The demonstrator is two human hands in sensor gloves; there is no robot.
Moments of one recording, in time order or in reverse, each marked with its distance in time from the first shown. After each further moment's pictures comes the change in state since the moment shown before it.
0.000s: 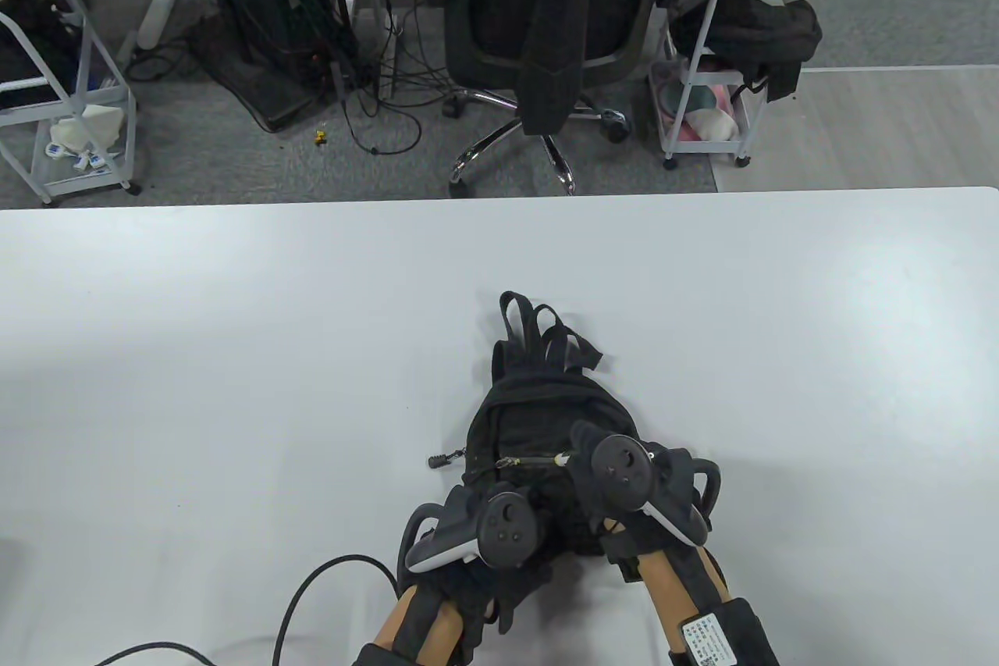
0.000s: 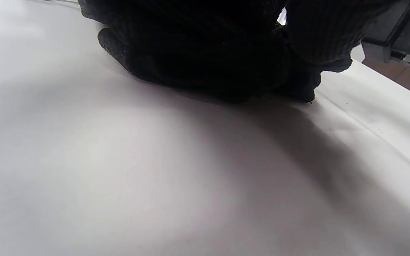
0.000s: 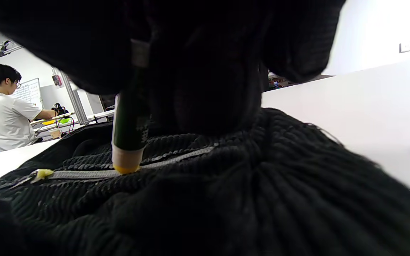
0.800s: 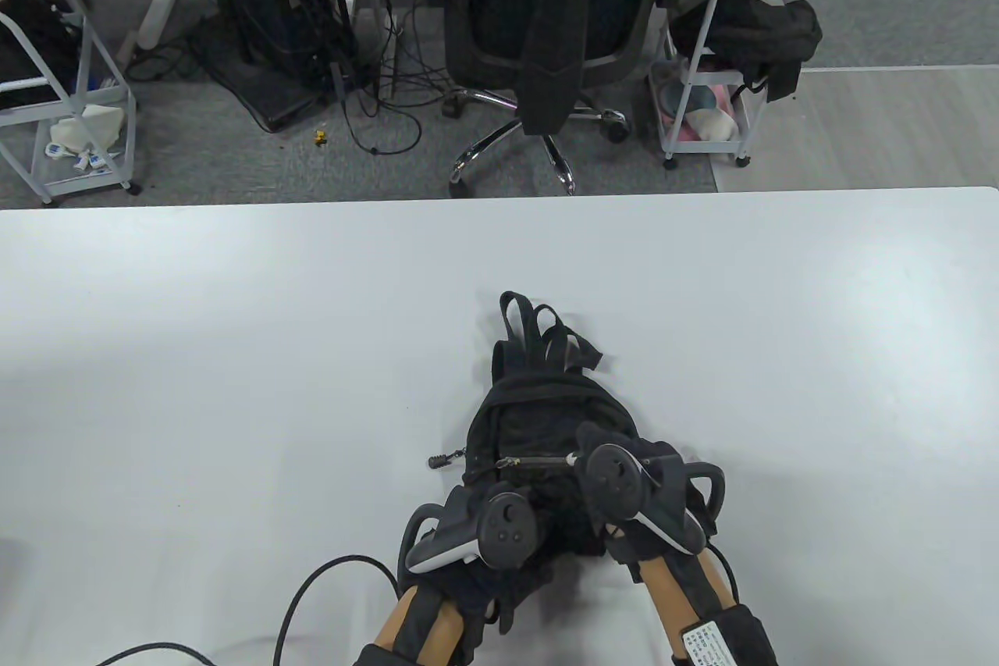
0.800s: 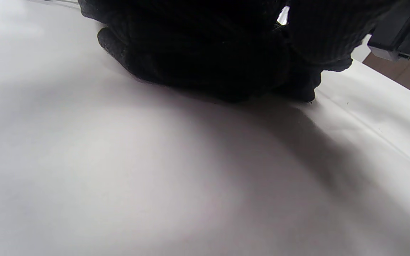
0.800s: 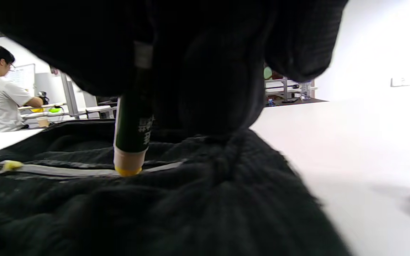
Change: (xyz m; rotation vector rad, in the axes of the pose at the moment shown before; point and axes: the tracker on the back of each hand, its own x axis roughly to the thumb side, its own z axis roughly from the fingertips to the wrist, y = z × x) left_hand 0.001 0.000 0.000 0.000 0.002 -0.003; right_hand 0.000 -0.006 0.004 -0.035 0.006 0.142
